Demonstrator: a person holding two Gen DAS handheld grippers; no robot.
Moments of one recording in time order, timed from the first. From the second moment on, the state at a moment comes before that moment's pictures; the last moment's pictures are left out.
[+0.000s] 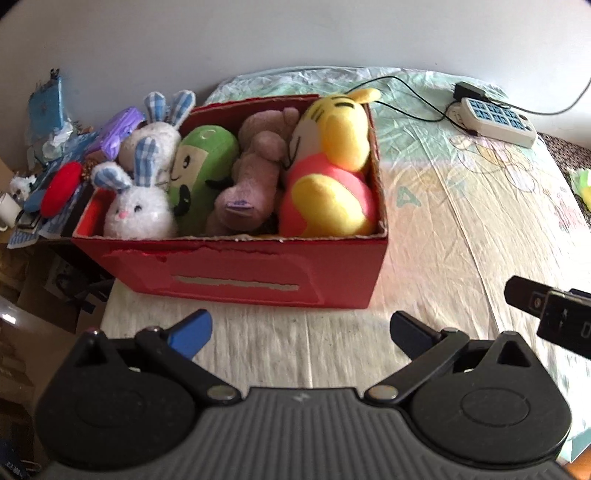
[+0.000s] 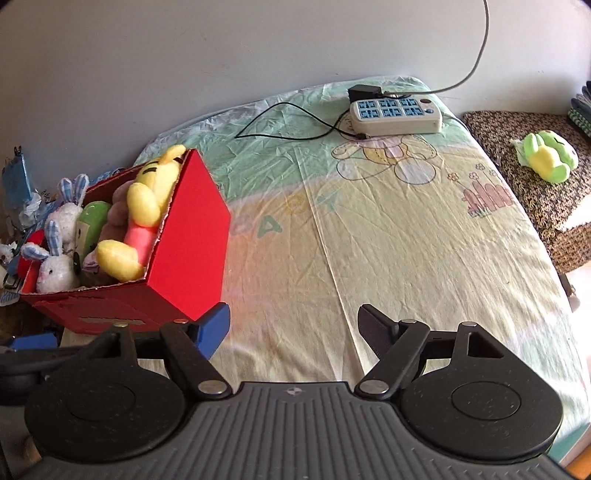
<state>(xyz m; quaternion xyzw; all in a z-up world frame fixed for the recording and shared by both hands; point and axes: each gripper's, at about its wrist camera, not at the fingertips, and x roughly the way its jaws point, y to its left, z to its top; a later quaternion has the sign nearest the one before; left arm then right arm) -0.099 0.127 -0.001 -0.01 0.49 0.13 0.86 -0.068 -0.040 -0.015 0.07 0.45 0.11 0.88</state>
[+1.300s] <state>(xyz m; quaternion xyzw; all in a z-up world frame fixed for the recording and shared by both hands) -0.098 0.295 0.017 -0.02 0.47 0.14 0.87 -0.073 0.134 0.034 0.03 0.42 0.12 0.90</state>
